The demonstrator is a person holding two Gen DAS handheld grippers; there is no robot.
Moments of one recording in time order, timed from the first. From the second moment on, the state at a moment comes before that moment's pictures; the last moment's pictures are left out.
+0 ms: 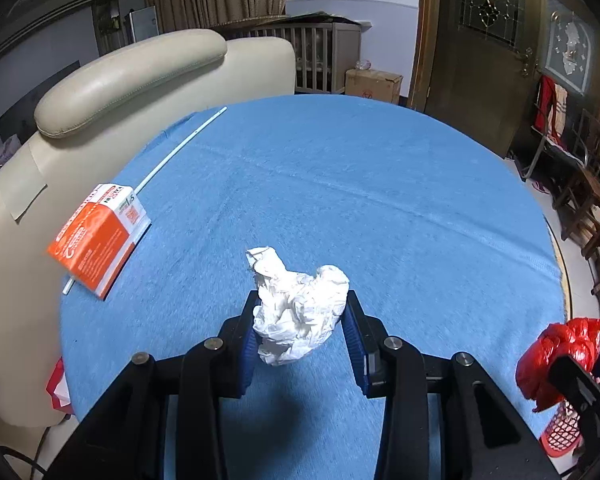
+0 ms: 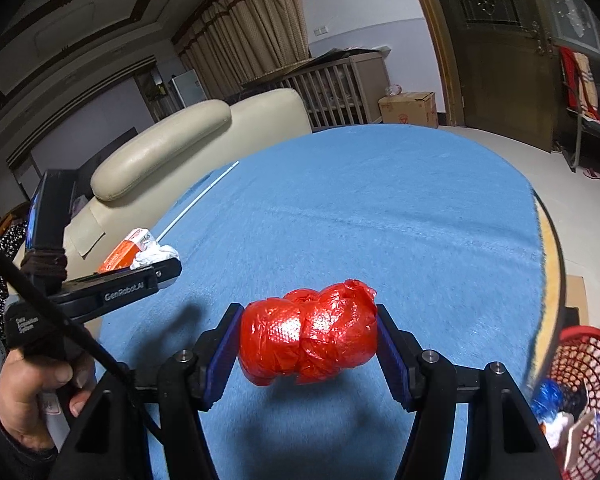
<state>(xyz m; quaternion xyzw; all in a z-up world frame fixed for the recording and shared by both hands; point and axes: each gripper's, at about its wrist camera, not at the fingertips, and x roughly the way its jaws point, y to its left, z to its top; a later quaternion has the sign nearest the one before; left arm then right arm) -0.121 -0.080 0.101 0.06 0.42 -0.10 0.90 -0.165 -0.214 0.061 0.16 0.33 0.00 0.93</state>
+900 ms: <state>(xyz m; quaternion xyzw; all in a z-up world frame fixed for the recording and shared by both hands) -0.138 -0.080 0.104 0.06 0.40 -0.10 0.91 -0.189 -0.218 0.067 0.18 0.31 -0.01 0.93</state>
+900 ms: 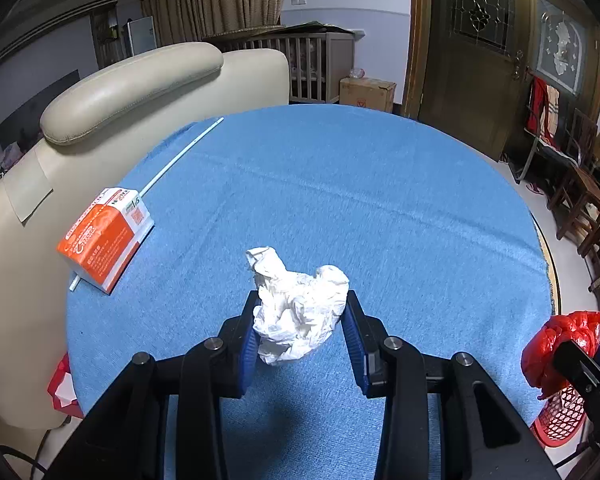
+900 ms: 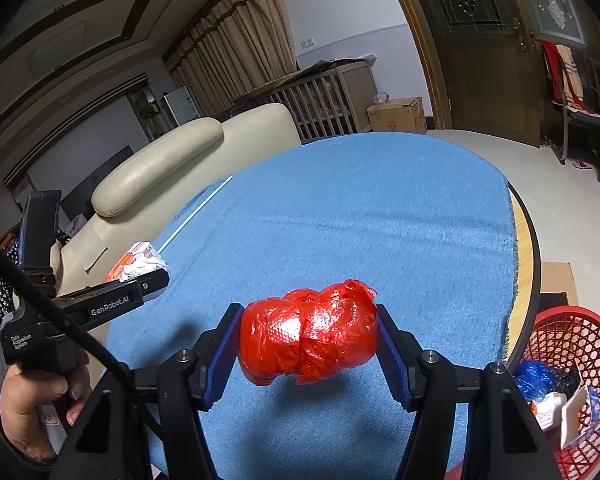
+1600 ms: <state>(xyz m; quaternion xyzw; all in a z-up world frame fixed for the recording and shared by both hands) -0.141 -0.081 0.100 0.05 0.41 -0.10 0.91 -0.199 -0.225 0.073 0.18 0.31 -0.01 0.93</state>
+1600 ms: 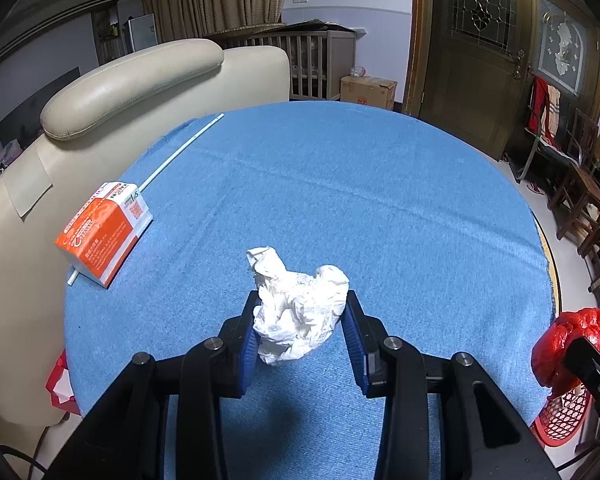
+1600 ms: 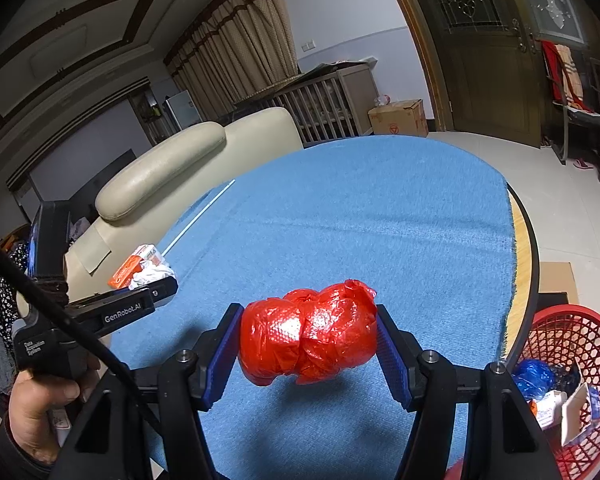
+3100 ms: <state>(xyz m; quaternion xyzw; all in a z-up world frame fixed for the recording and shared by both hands) -0.209 -0.220 0.091 0.13 0.41 -0.25 0.87 -0.326 -0.353 0.054 0.24 0.29 -0.17 0.91</state>
